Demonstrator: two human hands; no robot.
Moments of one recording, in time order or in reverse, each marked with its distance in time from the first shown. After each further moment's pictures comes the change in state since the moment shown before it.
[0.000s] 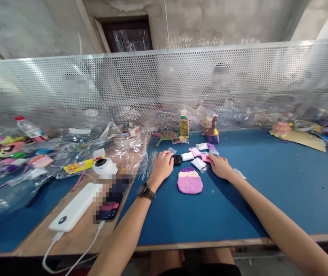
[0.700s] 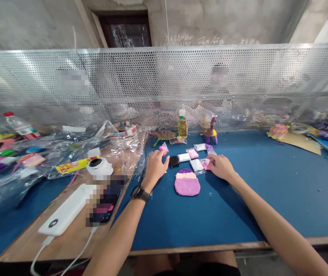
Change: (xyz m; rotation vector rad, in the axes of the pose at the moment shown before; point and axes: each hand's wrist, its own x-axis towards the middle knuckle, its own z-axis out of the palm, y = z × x) left_hand 0.002 -0.003 -0.014 -0.110 0.099 -0.116; right_hand -0.005 -0.003 -0.020 0.085 0.126 0.023
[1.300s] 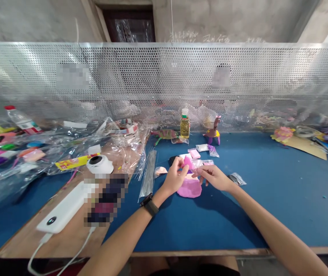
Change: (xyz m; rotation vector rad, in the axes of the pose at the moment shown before) left_hand -0.035 0.063 0.024 -0.830 -0.174 -0.101; right_hand -0.027 -0.060 -0.010 0.874 -0.374 -0.144
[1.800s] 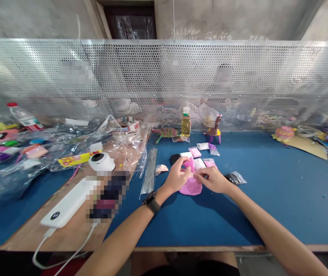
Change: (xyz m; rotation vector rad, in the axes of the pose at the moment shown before) left_hand -0.003 0.004 0.000 0.124 -0.045 0.125; right_hand -0.005 -0.005 0.009 -0.334 0.015 -0.195
